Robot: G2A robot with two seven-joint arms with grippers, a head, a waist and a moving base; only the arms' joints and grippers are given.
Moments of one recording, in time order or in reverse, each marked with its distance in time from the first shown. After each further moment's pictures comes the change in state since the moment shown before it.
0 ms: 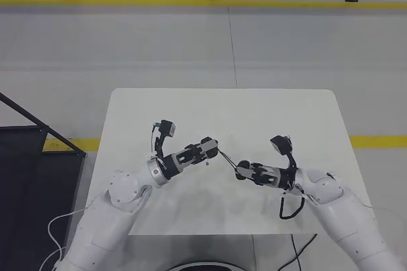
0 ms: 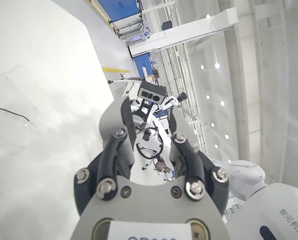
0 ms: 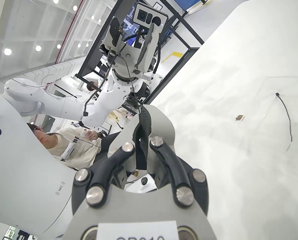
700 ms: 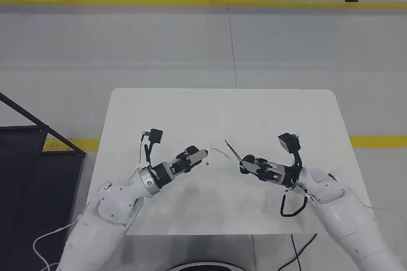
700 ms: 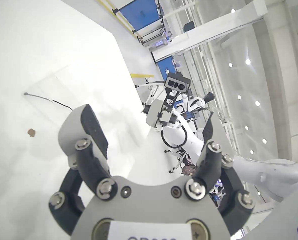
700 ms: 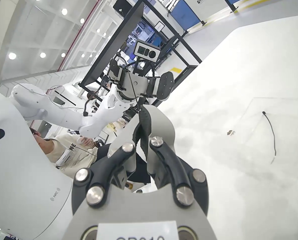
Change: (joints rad) left arm 0.132 0.024 -0.077 -0.122 0.240 0.000 0.096; right arm -0.009 -0.004 0.012 0.016 -0.020 -0.071 -0.088
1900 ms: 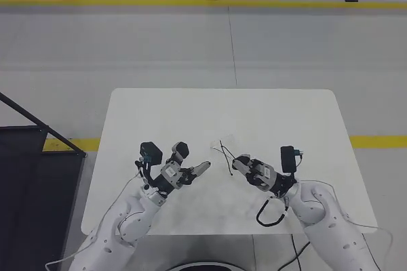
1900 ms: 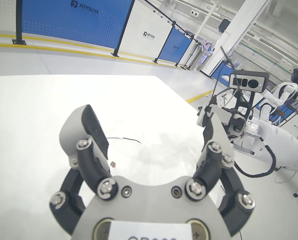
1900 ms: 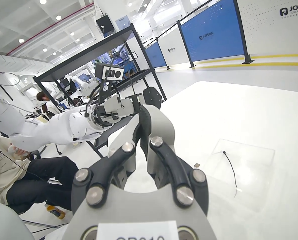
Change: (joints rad) left arm 0.125 -0.005 0.055 -0.012 0.833 -0.091 0.615; right arm -0.191 -0.074 0.123 -0.186 -0.933 0.020 -0.849
